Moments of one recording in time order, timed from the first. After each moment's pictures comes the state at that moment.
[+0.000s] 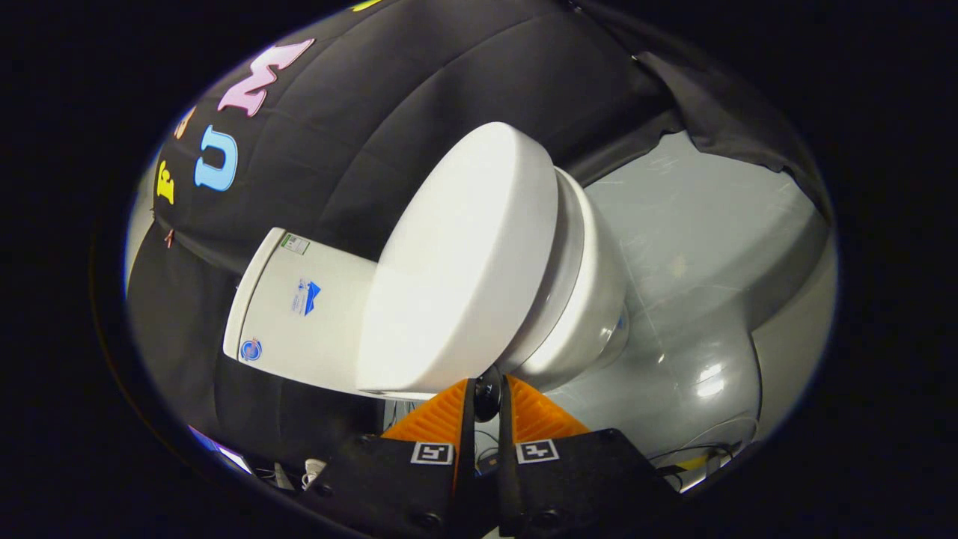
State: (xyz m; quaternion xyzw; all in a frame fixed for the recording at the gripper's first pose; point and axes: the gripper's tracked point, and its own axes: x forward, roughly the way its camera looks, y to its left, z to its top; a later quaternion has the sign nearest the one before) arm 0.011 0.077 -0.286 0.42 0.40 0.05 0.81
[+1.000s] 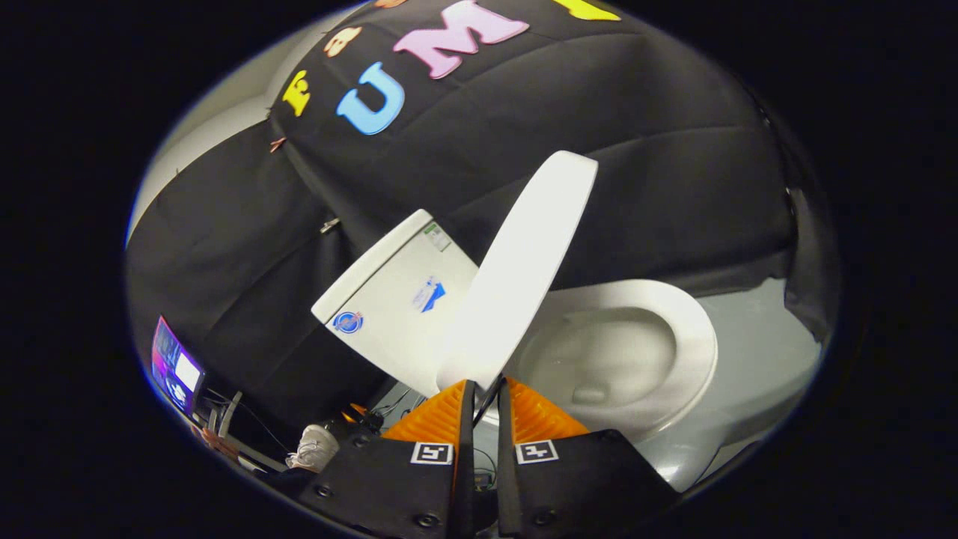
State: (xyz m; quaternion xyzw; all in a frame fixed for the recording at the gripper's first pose) arm 0.051 0.159 -0.086 0.26 0.29 0.23 0.89
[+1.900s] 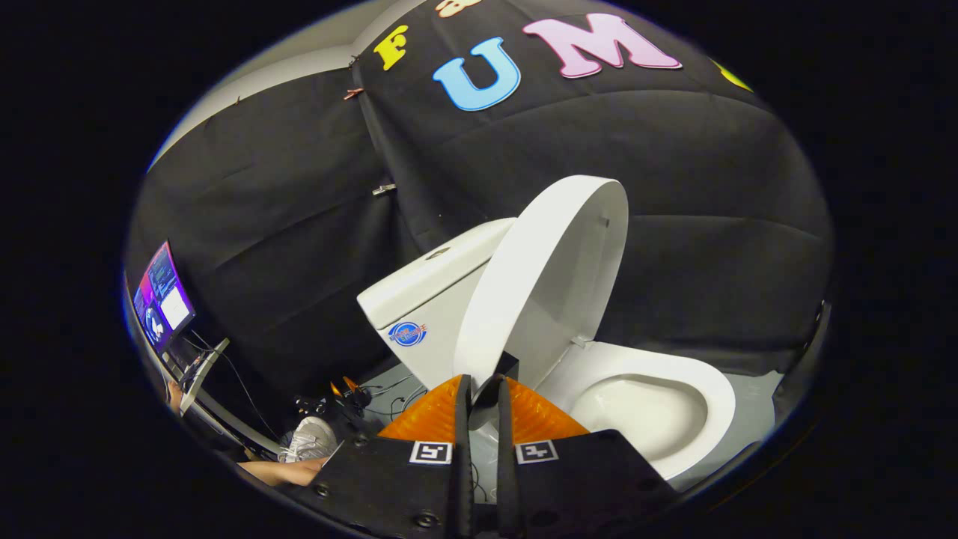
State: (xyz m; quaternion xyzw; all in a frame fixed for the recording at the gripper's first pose) arm 0.077 0.271 -0.007 0.13 0.25 0.31 0.91
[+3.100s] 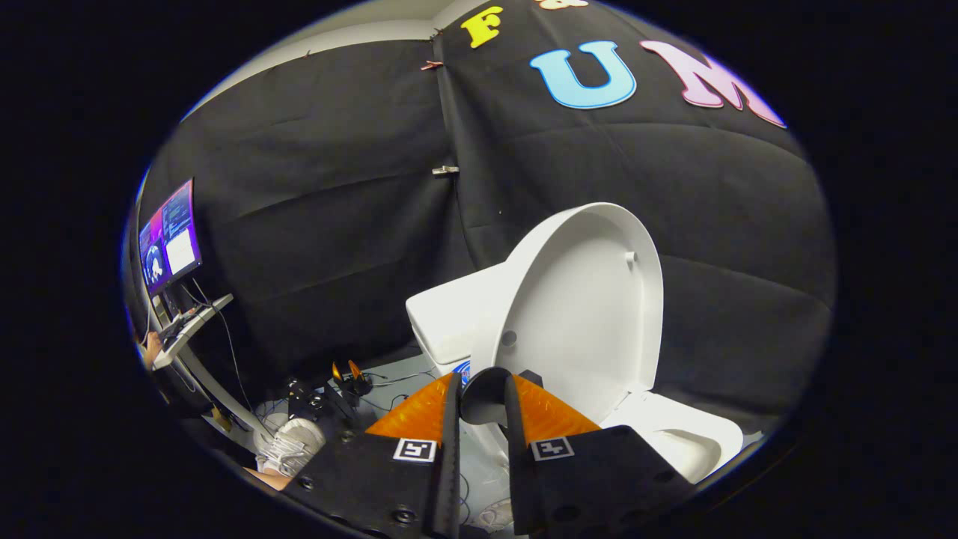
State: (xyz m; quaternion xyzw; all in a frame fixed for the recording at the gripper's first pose) arm 0.097 0.405 0.008 0.04 0.20 0.38 0.90
